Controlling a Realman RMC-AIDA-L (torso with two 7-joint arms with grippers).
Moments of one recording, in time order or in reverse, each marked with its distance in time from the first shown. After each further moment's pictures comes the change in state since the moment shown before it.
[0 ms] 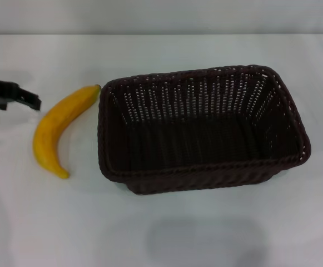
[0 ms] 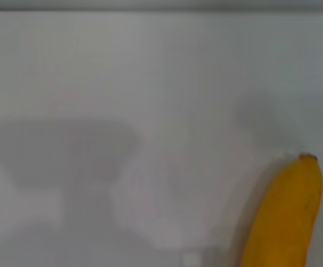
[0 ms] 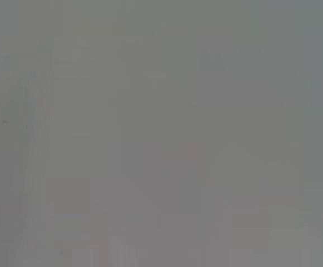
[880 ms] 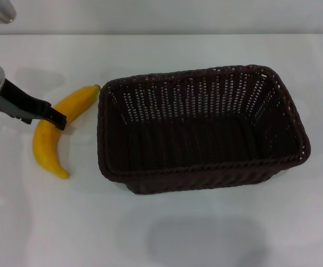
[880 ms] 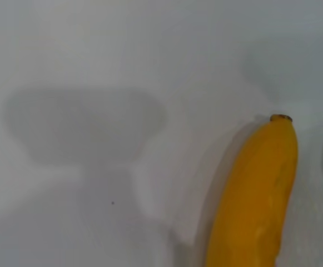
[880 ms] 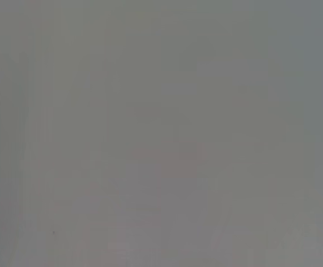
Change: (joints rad) left arm -0.098 -0.065 0.040 -0.117 0.131 0.043 0.009; right arm -0.008 0.001 -0.001 0.021 0.003 -0.025 -0.008
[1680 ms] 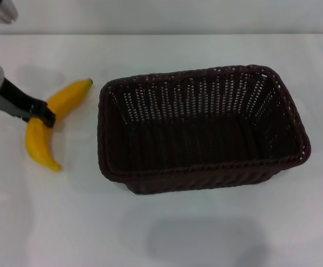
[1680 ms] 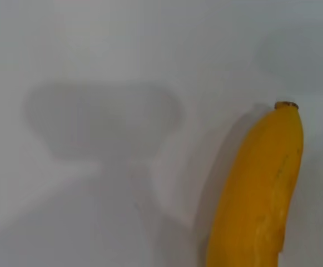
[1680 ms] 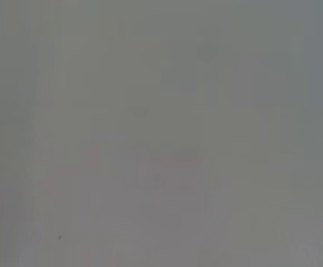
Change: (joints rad) left arm -0.027 0.004 -0.003 -0.037 0.054 0.030 -0.005; right arm 0.011 0.000 -0.004 0.001 0.000 -0.001 0.007
